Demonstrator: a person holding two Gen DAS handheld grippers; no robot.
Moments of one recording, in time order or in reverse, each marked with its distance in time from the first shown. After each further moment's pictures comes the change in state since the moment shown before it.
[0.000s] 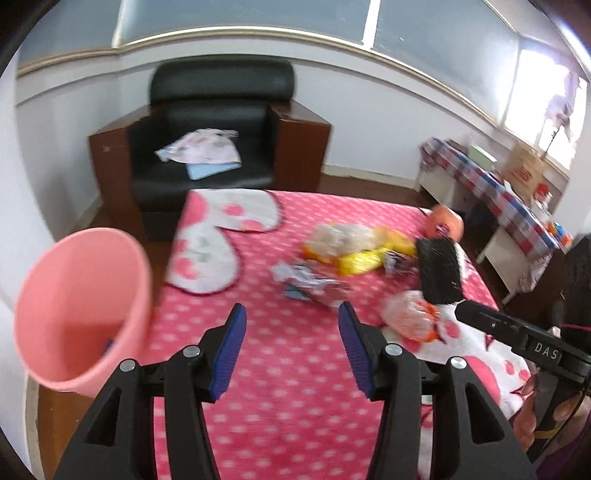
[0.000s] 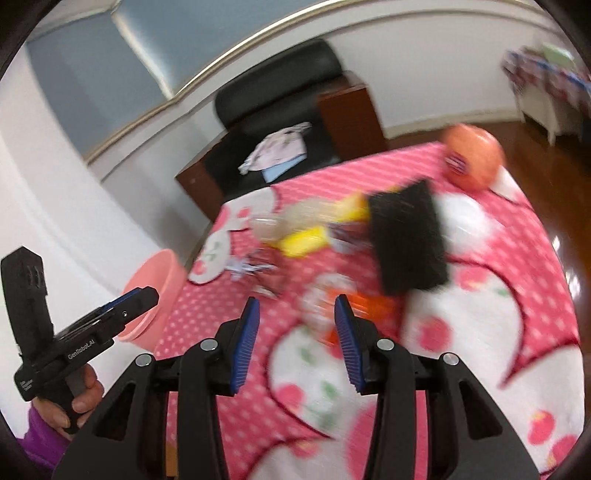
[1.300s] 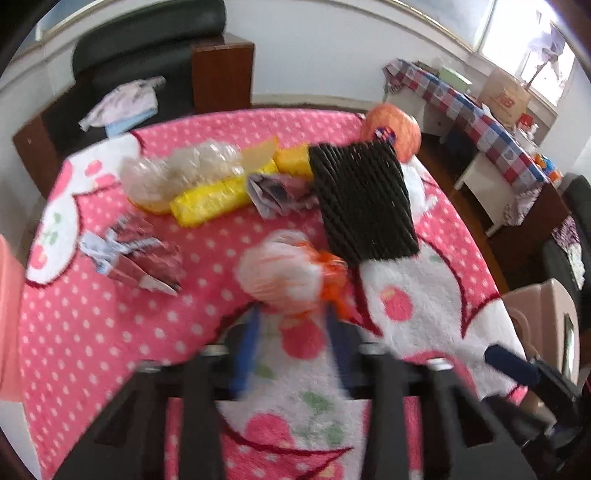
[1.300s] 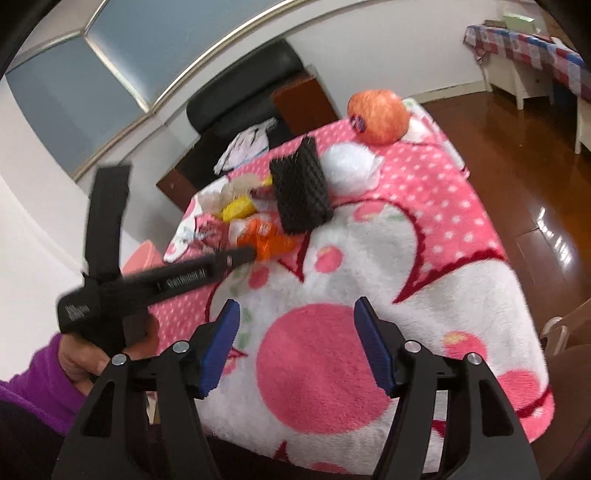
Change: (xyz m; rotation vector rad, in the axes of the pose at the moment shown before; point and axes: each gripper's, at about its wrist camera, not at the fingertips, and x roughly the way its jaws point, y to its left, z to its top) left arm 0.109 -0.119 -0.013 0.123 0.290 -0.092; right arm -0.052 -0.066 -0.048 0.088 -0.003 -0.028
